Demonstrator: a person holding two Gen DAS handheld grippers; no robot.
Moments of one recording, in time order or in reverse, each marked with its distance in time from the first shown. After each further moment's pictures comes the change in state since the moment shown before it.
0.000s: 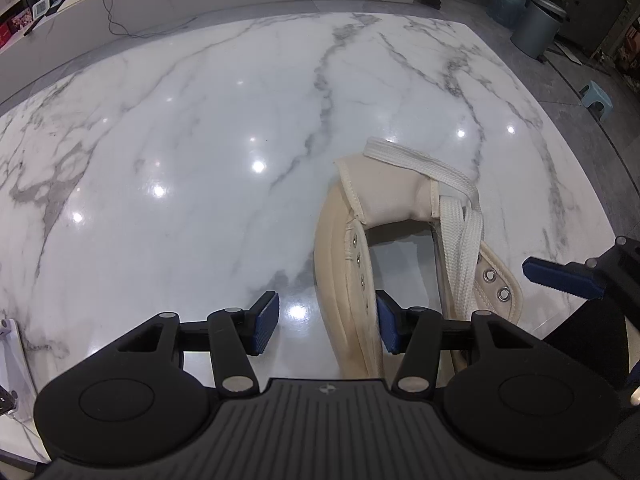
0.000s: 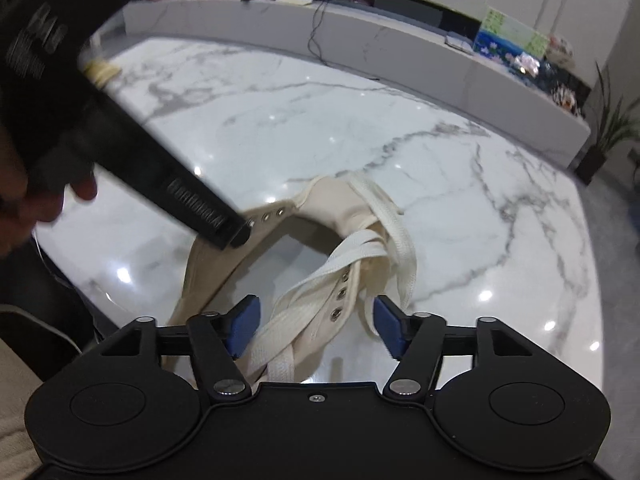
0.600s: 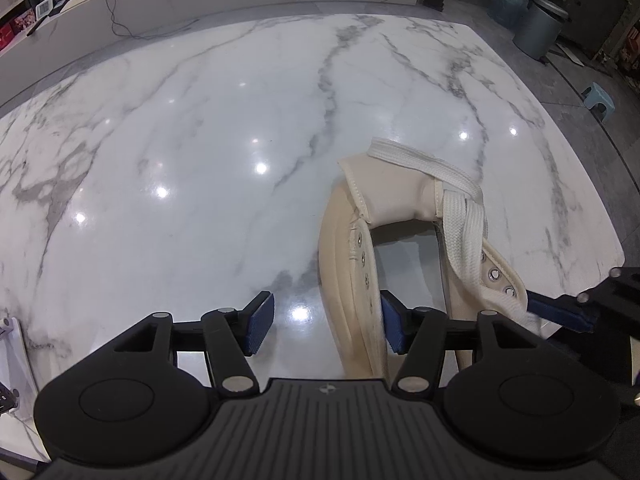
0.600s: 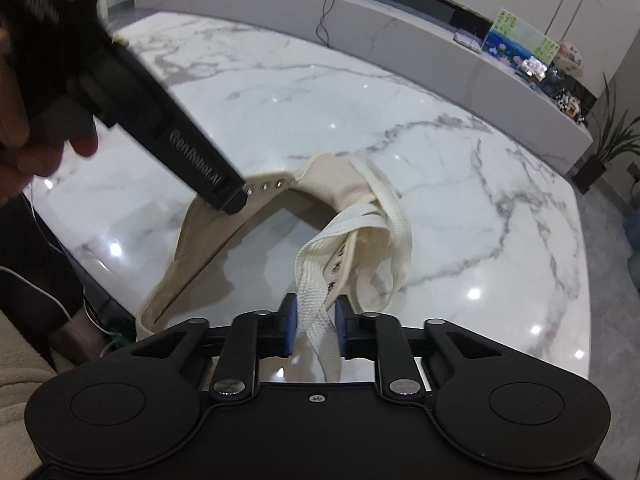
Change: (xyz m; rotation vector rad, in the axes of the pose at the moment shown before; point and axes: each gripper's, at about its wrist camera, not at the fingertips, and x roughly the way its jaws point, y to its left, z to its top) left arm 0.001 0.005 -0.003 -0.008 -0.006 0.003; right arm -0.009 -0.018 -0.008 -0.004 0.001 -0.024
